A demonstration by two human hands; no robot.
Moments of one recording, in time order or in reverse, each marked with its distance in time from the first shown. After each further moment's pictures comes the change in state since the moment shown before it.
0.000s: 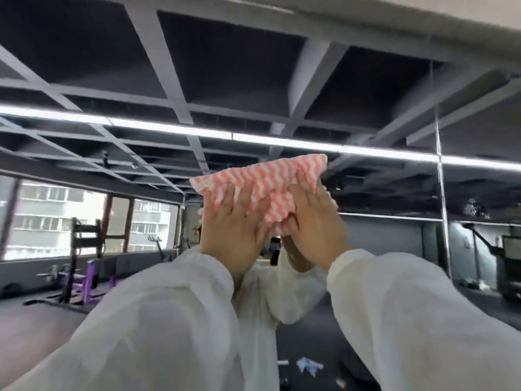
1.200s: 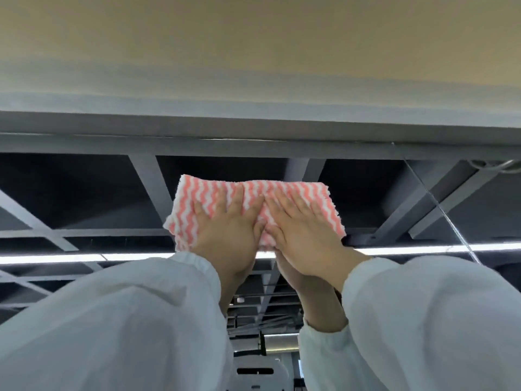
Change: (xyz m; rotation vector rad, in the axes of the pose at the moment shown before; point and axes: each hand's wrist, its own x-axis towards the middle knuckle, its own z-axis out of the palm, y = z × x) left_hand 0.200 -0.024 -0.056 0.130 0.232 -0.079; right_hand 0.174 0.048 -0.035 -0.196 0.145 -0.104
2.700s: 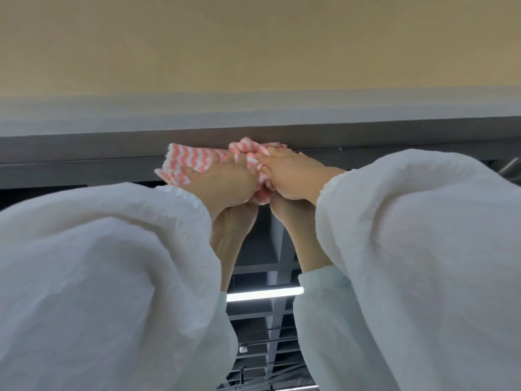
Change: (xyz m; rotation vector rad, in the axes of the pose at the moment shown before) left_hand 0.159 0.137 -0.051 -0.179 0.042 -0.112; right_hand 0.103 0.185 -0.038 -0.020 0.127 -0.085
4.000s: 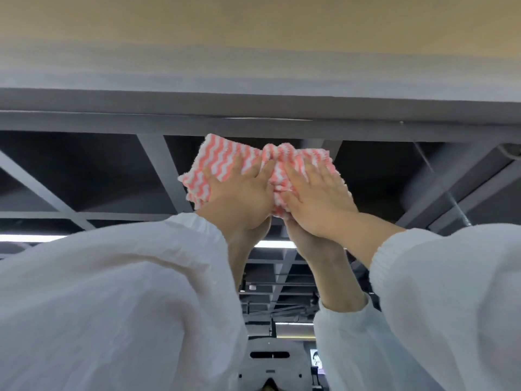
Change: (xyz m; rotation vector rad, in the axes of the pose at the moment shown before) left_hand -0.114 -0.106 0.007 0.067 -0.115 0.072; right_hand -0.089 -0.141 0.013 0.192 -0.145 0.231
